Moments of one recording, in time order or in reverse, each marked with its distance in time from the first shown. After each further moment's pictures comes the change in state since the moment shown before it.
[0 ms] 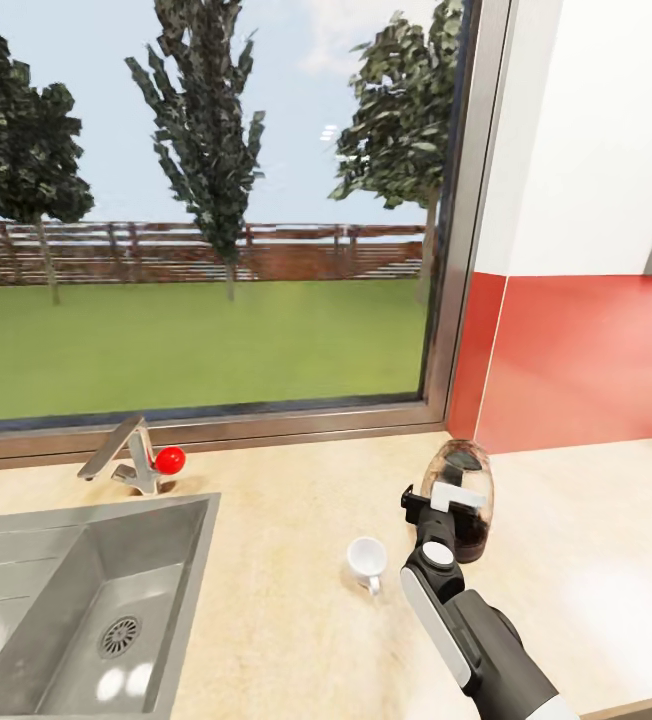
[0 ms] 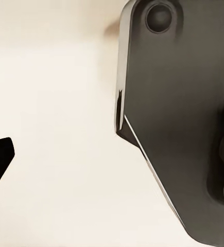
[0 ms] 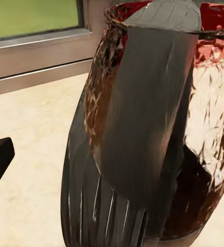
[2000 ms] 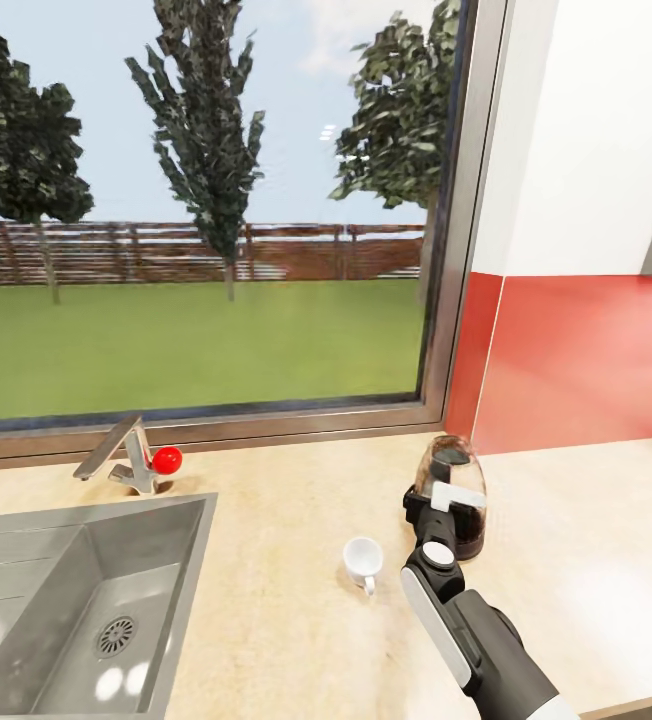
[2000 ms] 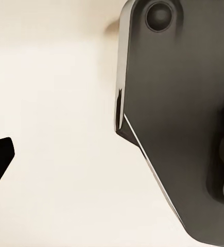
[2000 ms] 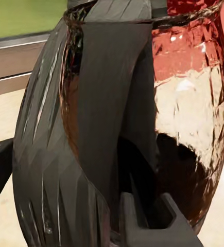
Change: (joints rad) left arm 0.001 0.000 0.002 0.001 0.000 0.000 0.000; right arm 0.000 -0.001 0.000 -0.001 0.002 0.001 0.000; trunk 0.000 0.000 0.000
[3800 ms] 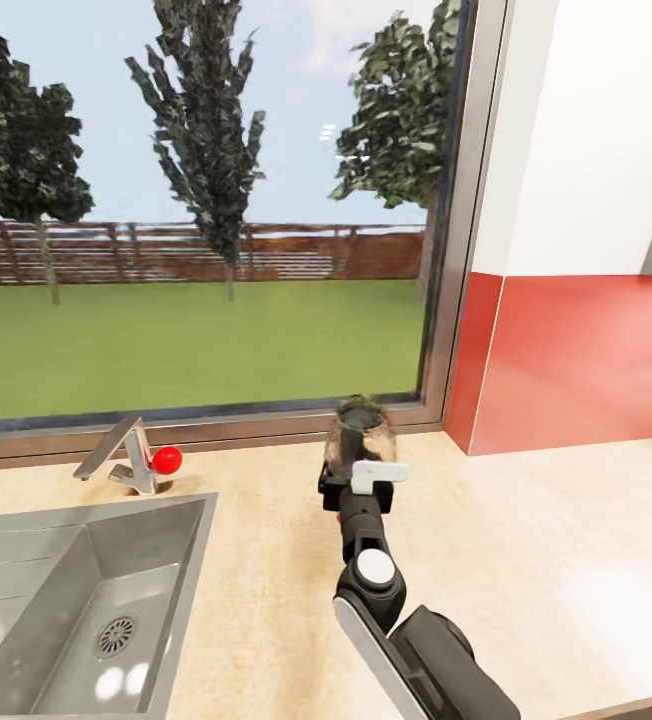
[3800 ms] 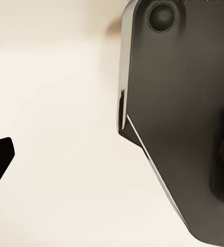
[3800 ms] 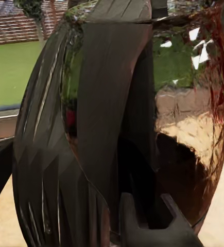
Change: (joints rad) left arm 0.000 0.005 -0.003 -0.002 -0.002 0.000 -0.001; right arm 0.000 0.092 0.301 -0.272 0.006 0.096 0.007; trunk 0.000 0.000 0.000
